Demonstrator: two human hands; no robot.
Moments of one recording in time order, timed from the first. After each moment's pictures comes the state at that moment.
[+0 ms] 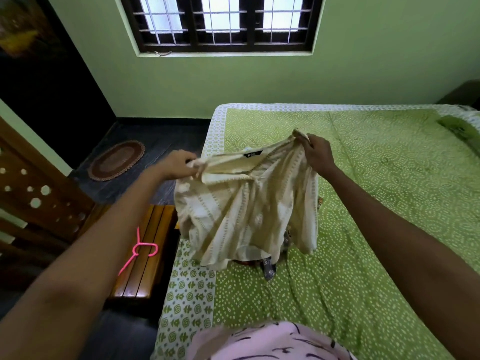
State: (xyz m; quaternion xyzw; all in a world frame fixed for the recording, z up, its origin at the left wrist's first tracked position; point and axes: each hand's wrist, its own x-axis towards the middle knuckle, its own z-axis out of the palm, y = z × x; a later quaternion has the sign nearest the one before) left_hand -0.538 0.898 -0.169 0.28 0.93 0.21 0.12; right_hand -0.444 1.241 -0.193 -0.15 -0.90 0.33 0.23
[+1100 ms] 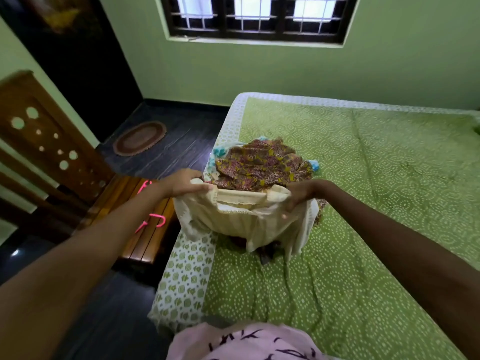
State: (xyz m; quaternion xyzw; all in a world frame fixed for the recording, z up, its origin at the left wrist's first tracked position) left_hand -0.443 0.881 -0.206 0.25 0.91 0.27 0.21; right_hand -0.393 1.213 -0.229 0.07 -0.88 0.22 -0.41
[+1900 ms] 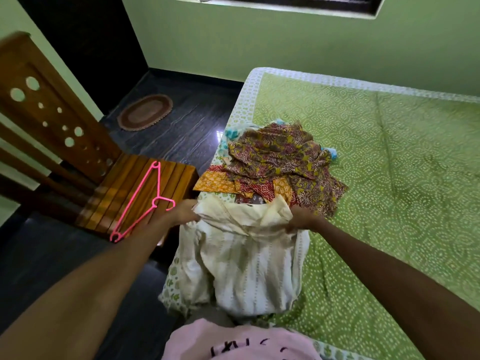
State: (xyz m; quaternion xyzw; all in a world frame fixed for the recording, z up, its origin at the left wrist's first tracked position) left_hand -0.425 0.825 -0.327 0.02 0.90 0.31 0.32; right_hand -0.371 1.159 -0.335 -0.04 -0.90 0.28 -0.33
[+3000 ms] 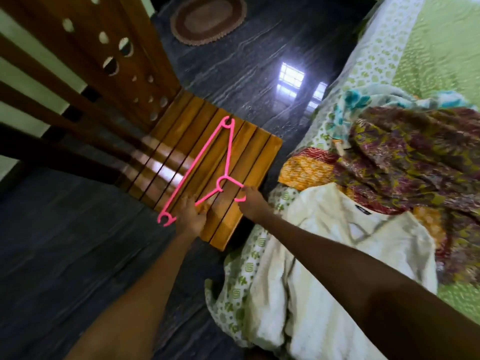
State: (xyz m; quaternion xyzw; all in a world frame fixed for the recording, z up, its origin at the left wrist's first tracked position) left_hand -0.511 0.596 -0.564 -0.30 0.87 0.33 0.20; right_hand -0.578 0.767 -0.552 0.03 -0.88 0.31 -0.35
